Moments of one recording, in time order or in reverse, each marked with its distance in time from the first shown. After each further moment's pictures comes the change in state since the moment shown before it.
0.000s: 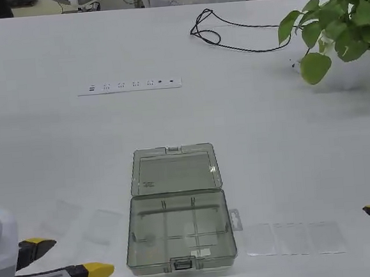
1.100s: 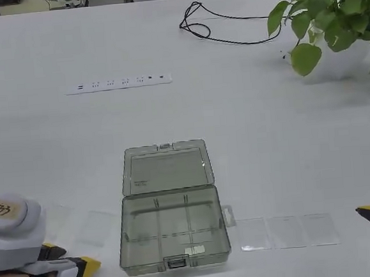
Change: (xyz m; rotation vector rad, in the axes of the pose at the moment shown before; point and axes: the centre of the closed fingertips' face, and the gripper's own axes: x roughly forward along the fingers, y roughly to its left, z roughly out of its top) left arm 0.026 0.018 -0.020 0.036 0.220 0.084; right arm -0.001 0.000 -0.017 0.038 0.008 0.006
